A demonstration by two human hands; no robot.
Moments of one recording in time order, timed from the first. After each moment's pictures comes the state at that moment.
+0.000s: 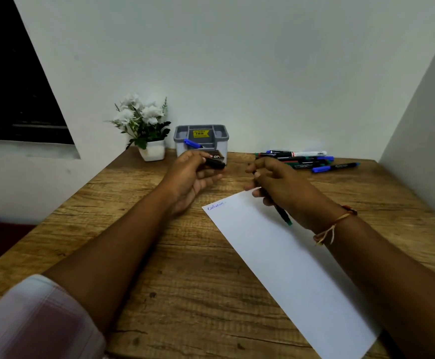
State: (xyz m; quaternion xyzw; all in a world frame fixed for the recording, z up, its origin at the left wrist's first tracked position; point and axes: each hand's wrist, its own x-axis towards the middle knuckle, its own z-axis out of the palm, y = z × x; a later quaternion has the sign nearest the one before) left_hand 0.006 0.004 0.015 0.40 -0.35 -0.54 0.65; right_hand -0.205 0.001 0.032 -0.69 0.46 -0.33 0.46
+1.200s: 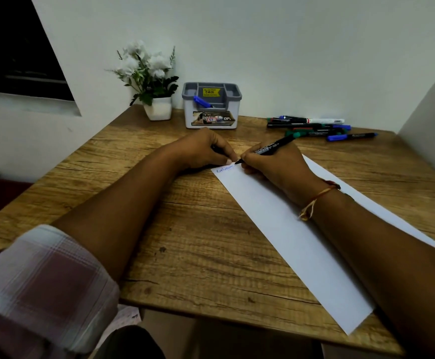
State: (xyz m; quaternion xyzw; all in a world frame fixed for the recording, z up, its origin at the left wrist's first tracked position) left_hand 0.025 0.005 0.011 0.60 -0.71 -0.29 0.24; right_hand -0.177 -0.008 -0.006 -0.72 0.48 -0.35 0.36
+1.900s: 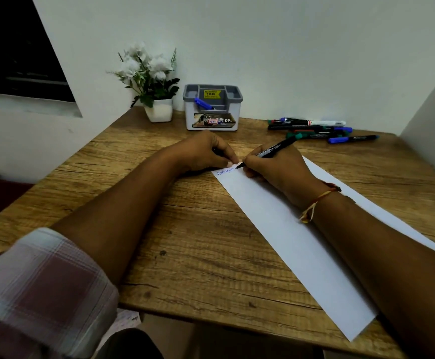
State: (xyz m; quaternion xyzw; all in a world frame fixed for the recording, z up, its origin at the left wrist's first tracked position) left_hand 0.026 0.003 0.011 0.59 -0.71 -0.30 0.24; right_hand -0.175 -0.012 -0.007 -0.71 0.50 -0.33 0.37
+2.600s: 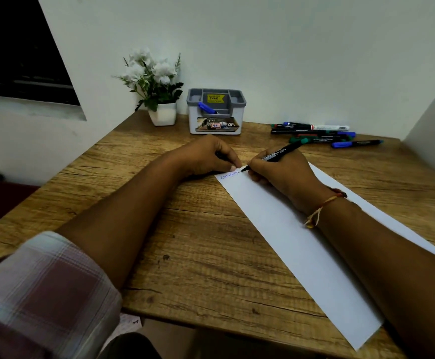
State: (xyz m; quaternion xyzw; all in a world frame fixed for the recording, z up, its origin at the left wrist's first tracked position) left_hand 0.026 0.003 0.010 0.59 -0.71 -0.29 0.24; right_hand -0.175 -0.009 -0.005 -0.71 0.51 -0.34 0.35
